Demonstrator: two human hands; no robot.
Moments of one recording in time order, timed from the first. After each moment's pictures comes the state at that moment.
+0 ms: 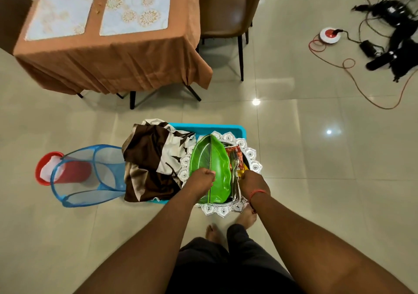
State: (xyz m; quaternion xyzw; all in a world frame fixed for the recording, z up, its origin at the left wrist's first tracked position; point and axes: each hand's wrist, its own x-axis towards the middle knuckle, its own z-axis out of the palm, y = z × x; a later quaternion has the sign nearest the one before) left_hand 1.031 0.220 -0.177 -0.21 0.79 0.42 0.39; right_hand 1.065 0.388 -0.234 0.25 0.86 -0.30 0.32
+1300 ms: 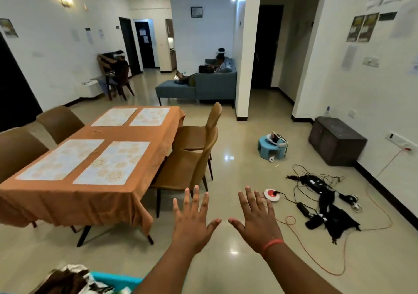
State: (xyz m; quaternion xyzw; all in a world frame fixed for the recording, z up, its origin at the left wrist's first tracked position) left_hand 0.887 0.546 0.013 0.13 0.99 0.02 -0.06; right_hand 0.920 0.763 0.021 -0.02 1.00 -0.05 -0.06
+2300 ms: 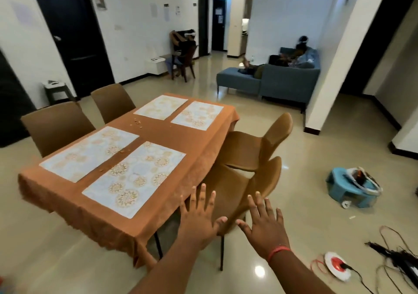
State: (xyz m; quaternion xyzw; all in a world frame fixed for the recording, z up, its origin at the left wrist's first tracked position) left_hand 0.497 0.498 -0.019 -0.01 1.00 0.06 -0.03; right_hand 0.468 0.711 -0.011 -0.14 0.99 -0.06 0.01
